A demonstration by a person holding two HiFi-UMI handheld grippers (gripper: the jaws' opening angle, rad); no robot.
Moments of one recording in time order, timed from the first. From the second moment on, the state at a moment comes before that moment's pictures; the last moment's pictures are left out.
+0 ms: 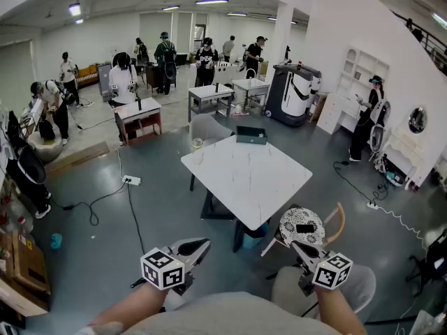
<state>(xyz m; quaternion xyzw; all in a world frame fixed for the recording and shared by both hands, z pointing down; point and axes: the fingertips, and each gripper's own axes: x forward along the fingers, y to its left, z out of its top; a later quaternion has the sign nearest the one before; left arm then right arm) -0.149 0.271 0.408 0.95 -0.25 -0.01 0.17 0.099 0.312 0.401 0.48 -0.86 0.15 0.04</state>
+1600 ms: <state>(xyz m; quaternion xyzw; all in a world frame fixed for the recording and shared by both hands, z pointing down) 0.010 0.313 0.397 0.95 -0.25 -0.01 0.16 0.241 0.337 0.401 0.46 -0.87 0.18 -0.01</state>
